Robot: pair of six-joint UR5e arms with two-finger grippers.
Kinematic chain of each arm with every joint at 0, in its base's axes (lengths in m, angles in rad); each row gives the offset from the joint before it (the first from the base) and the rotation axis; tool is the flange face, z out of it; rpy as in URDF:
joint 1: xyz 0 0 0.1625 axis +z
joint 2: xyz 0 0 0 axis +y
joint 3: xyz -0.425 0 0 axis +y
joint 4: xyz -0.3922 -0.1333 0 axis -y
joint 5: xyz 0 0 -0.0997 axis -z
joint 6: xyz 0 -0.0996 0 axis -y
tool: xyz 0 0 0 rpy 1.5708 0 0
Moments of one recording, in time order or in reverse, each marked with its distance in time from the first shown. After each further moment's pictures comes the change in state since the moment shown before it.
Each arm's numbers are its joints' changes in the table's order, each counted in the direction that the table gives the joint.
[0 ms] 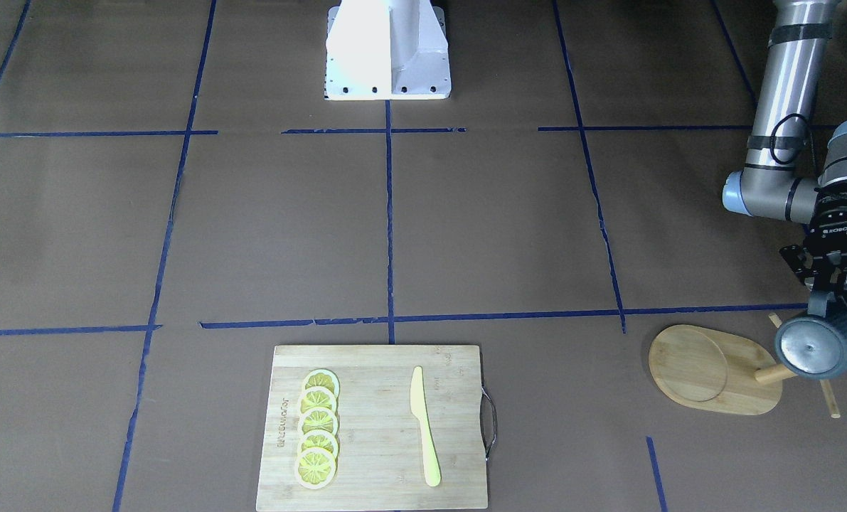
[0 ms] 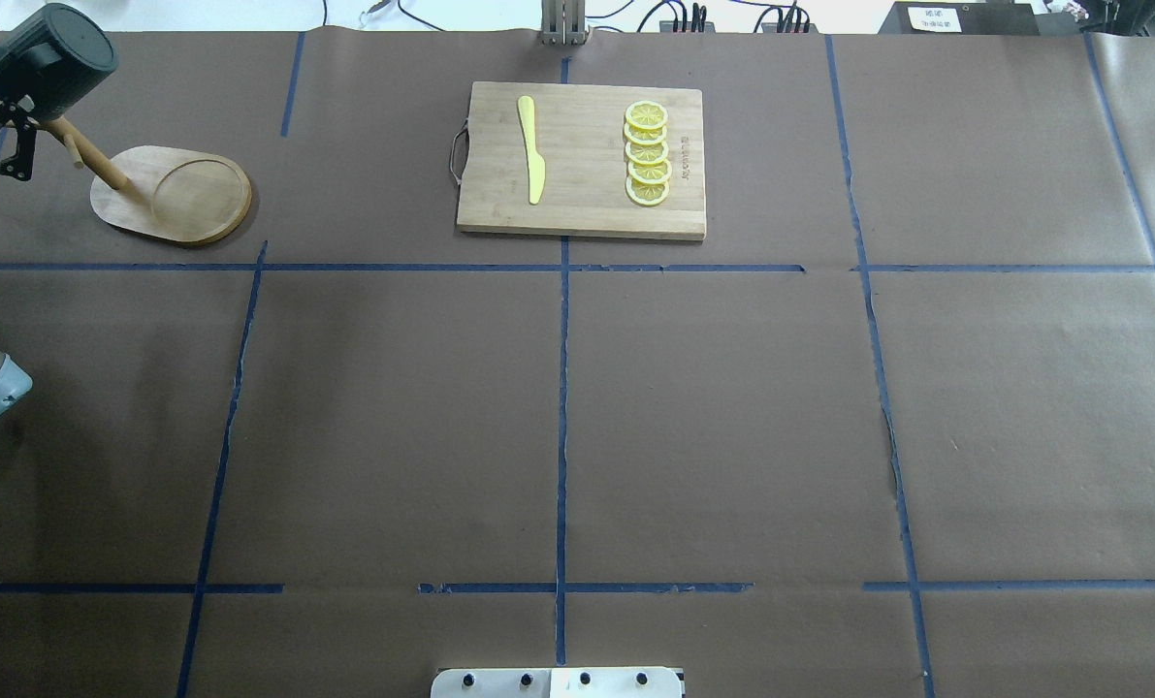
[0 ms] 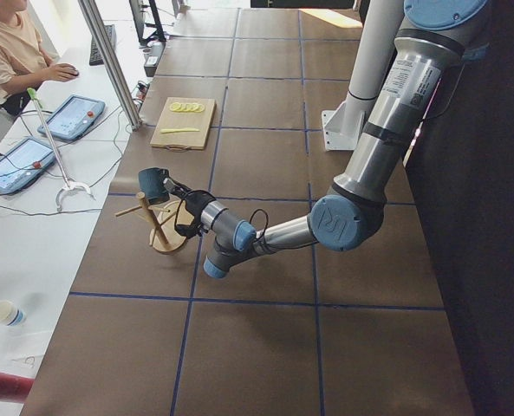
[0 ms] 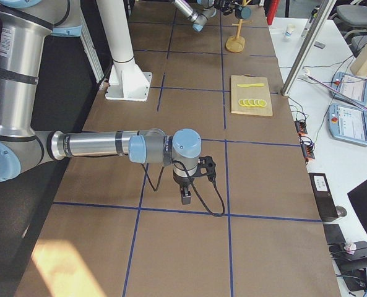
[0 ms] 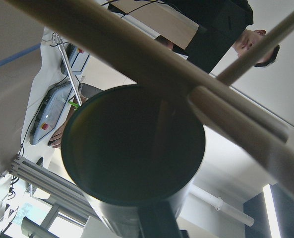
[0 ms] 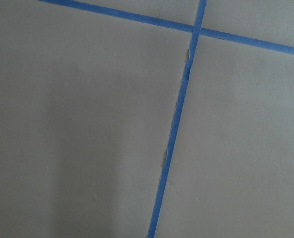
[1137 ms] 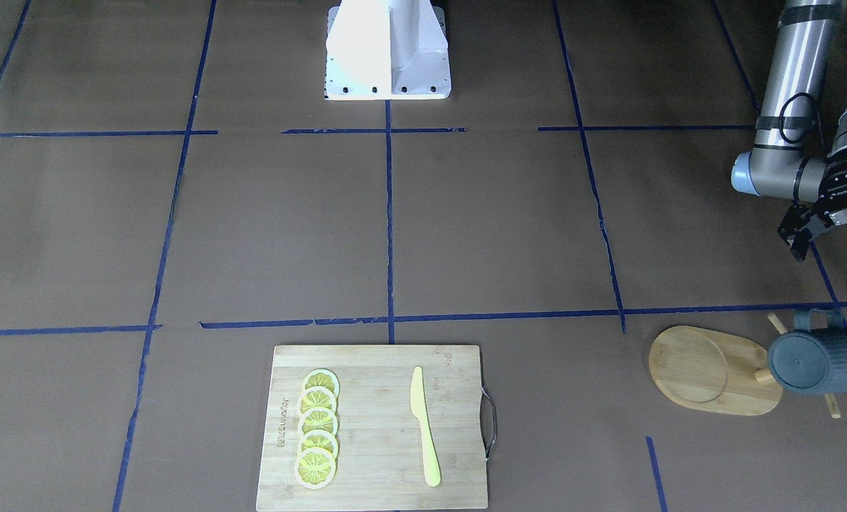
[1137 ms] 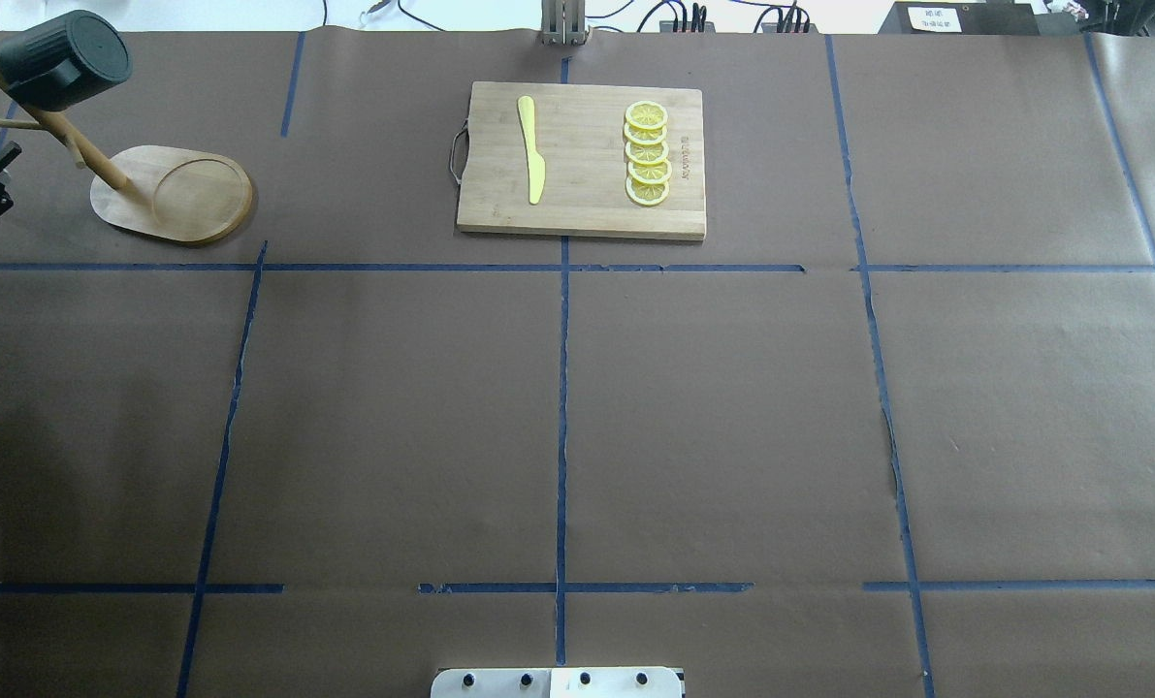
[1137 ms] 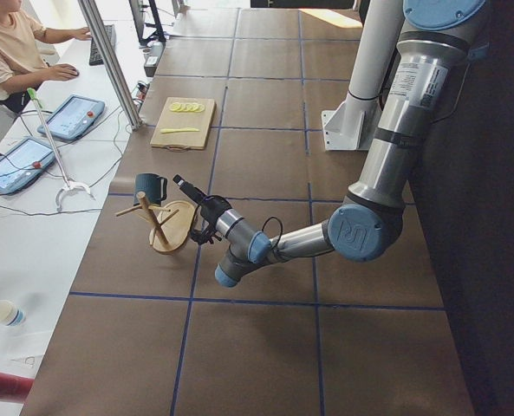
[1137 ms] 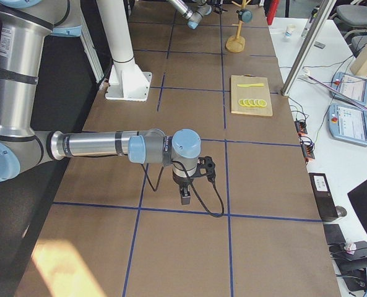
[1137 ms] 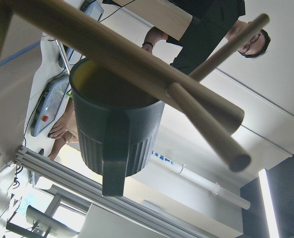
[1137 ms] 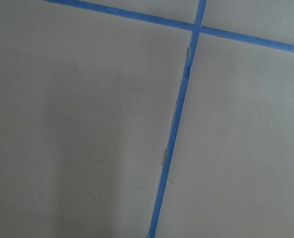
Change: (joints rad) left arm 0.012 -0.138 0.157 -0.086 -0.049 0.193; right arm 0.000 0.003 0.000 0.000 0.002 0.001
